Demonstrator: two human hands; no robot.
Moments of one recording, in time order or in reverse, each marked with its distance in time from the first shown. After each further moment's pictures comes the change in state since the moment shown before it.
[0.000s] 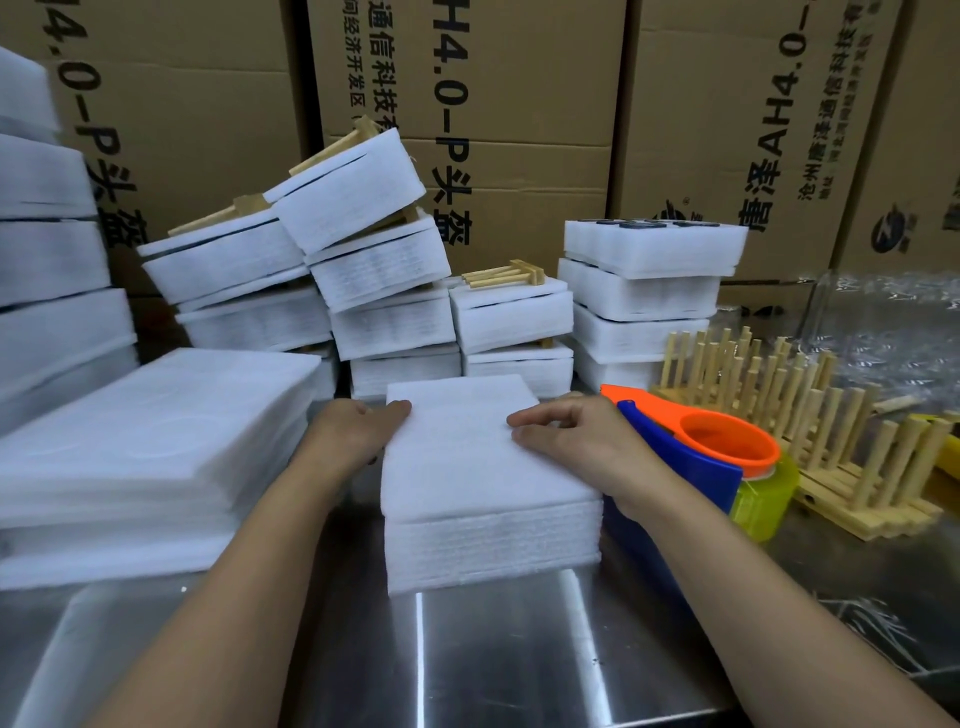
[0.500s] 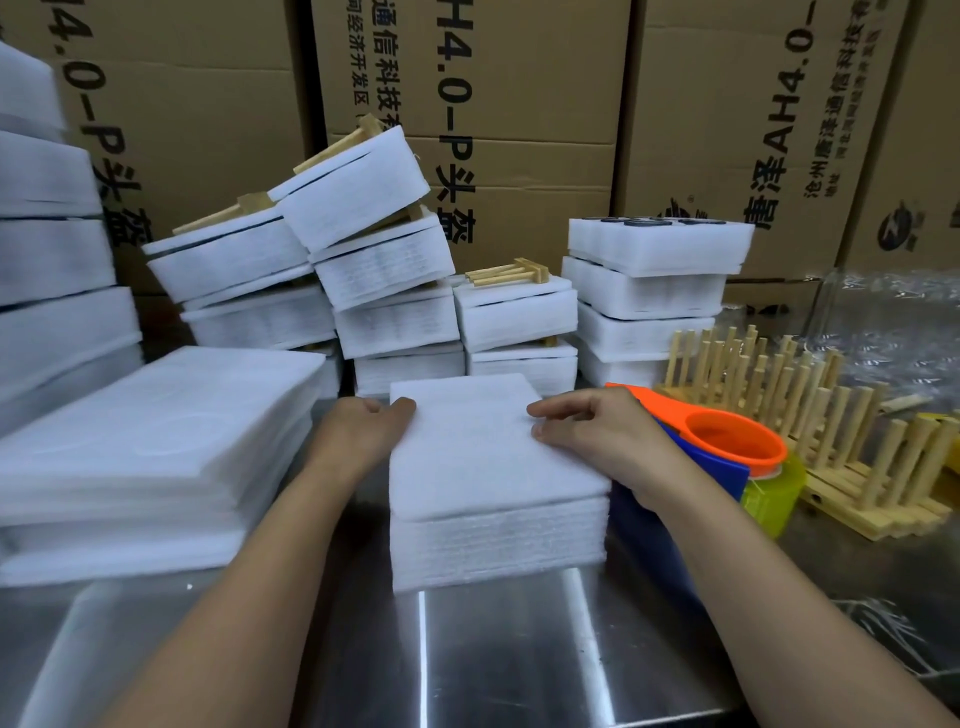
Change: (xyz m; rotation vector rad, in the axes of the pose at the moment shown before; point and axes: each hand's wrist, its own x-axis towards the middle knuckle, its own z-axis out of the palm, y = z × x) left_hand 0.005 -0.009 0.006 -0.022 0.014 0.052; right_hand 0.002 -0.003 -0.008 -0.005 0.034 0.090
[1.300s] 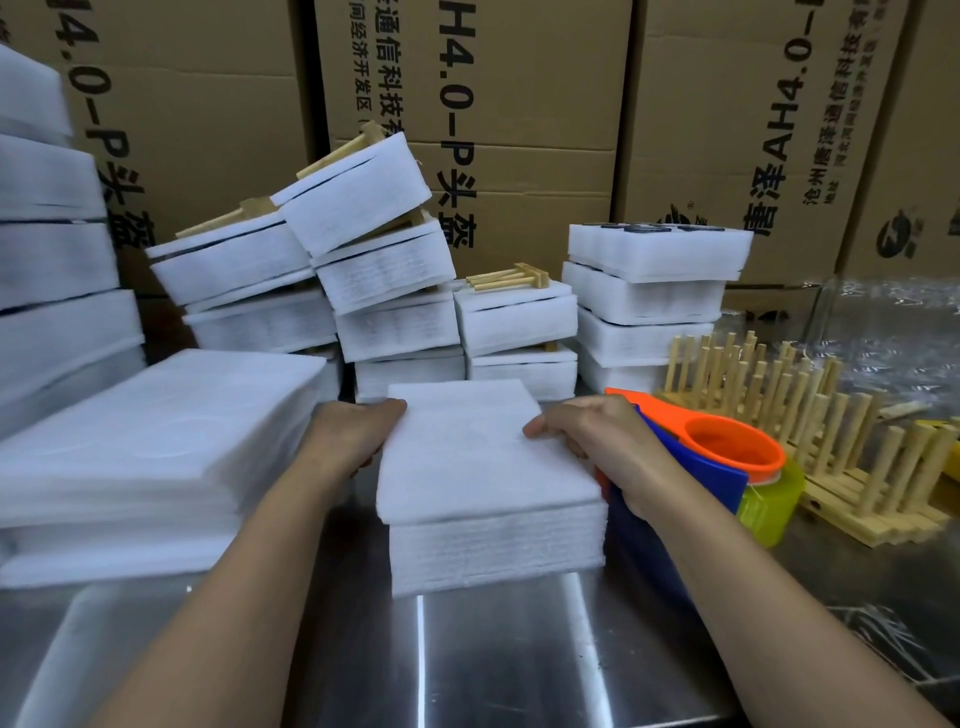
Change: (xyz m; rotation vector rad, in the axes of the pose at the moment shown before) left_hand -0.002 0.009 -0.007 -0.108 0.047 -0.121; right_hand -0.005 -0.011 0.003 0.153 -0.005 0.078
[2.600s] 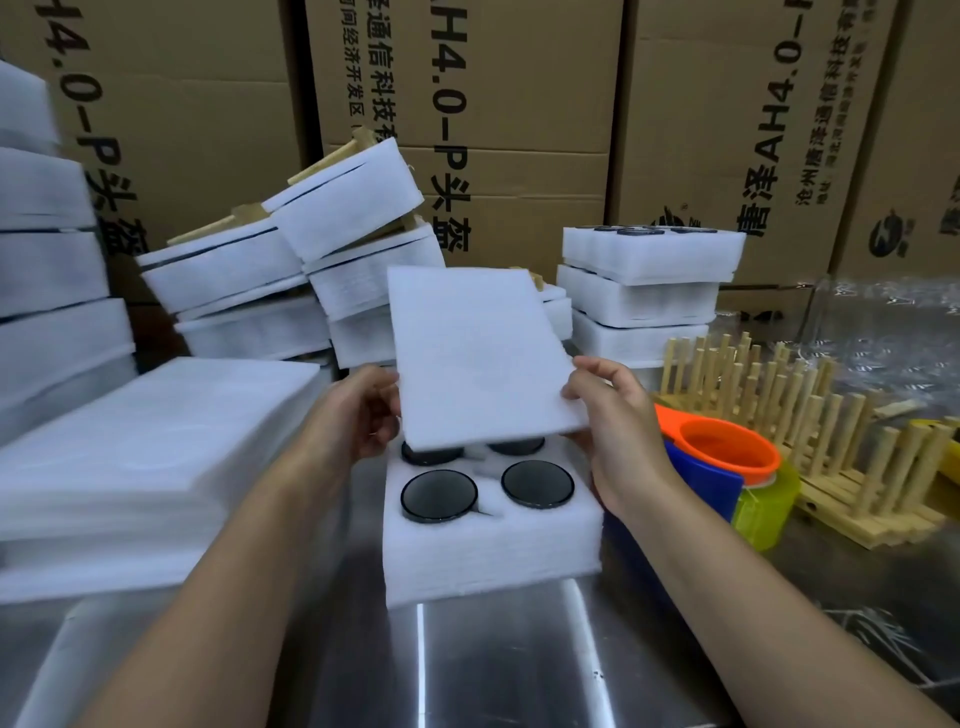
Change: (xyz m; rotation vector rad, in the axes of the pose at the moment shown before) left_hand -0.023 0.026 -0.006 -0.472 -0.343 0.123; right_hand 0.006 -0.003 0.008 0.575 0.248 -0.039
